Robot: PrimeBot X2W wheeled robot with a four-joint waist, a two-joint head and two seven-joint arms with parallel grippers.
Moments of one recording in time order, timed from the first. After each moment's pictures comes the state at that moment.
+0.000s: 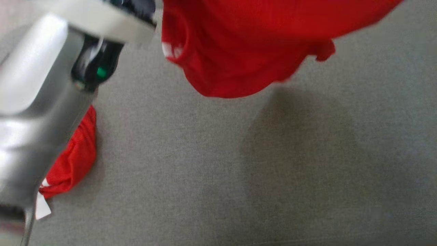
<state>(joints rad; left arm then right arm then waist) -1.09 0.42 -0.71 0.14 -0.87 -0.11 -0.08 -0.84 -0.68 0.42 0.16 0.82 0.12 -0.22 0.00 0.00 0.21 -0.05</state>
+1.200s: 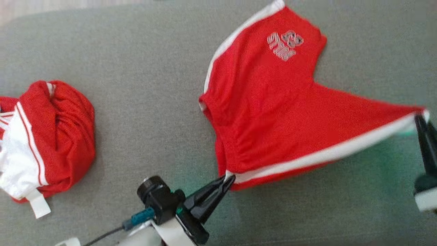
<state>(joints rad) -0.39 0.40 -1.06 0.15 -0.63 -0.13 -0.26 -0.02 -0.64 0.20 0.10 0.74 0.12 -0.26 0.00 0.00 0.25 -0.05</state>
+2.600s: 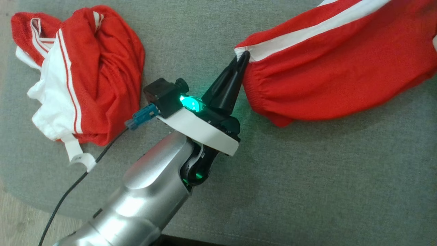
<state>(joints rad) -0.71 0.08 -0.84 0.34 -0.93 -0.13 -0.25 -1.00 -0.68 0.65 0.65 0.72 0.12 -0.06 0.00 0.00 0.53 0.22</state>
